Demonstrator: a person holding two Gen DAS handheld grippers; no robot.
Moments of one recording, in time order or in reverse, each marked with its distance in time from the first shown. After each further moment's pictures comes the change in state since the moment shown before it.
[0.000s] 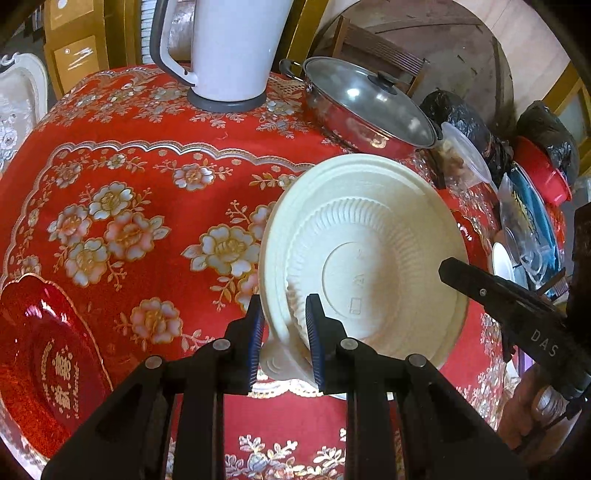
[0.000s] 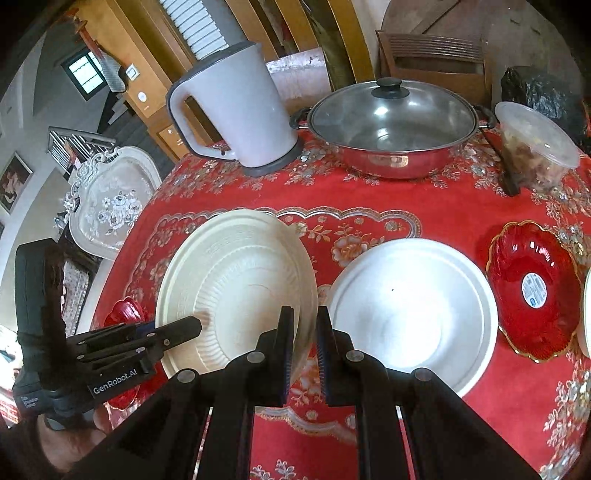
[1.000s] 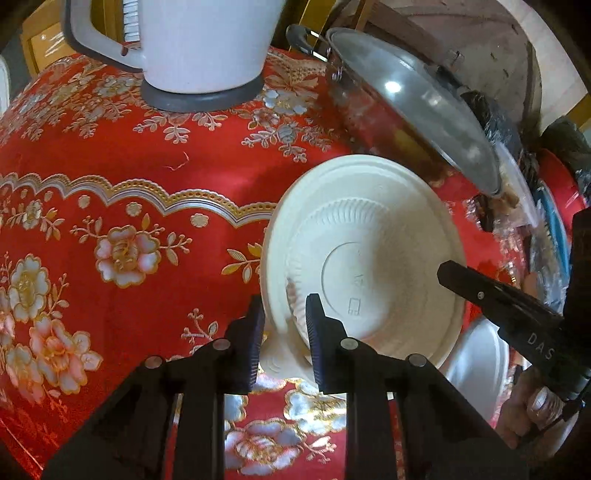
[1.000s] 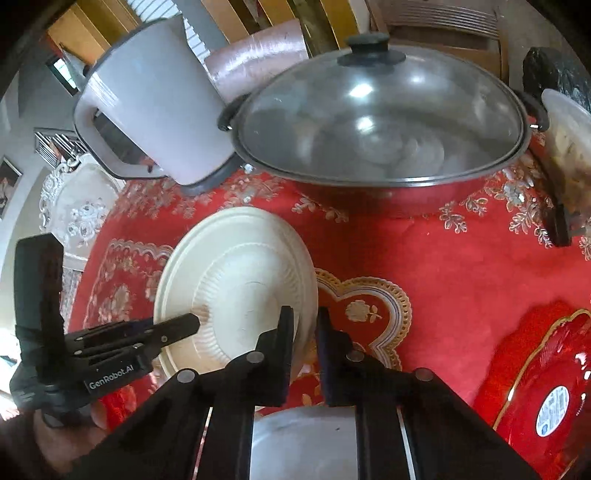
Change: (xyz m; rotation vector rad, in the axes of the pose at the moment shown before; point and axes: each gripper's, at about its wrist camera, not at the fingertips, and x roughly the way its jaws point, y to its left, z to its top) left arm 0.119 0.003 0.100 -0.051 0.075 -0.019; right arm 0.115 -0.071 0.092 0.025 0.081 0.005
